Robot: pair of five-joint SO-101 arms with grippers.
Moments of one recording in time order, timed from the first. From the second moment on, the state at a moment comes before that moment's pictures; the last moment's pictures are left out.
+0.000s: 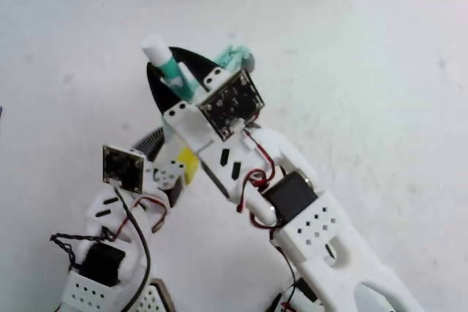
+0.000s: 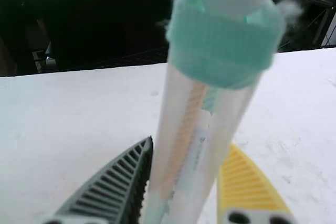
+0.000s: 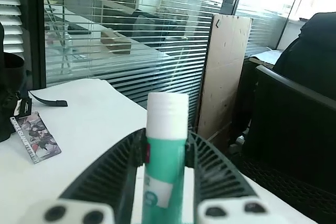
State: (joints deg) left arm 13.6 -102.4 91.3 32.9 6.6; right arm -42.1 -41.9 35.4 15.3 11.2
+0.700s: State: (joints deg) left arm 13.9 -102.4 91.3 32.8 6.6; right arm -41.9 -53.0 35.3 32.8 6.6
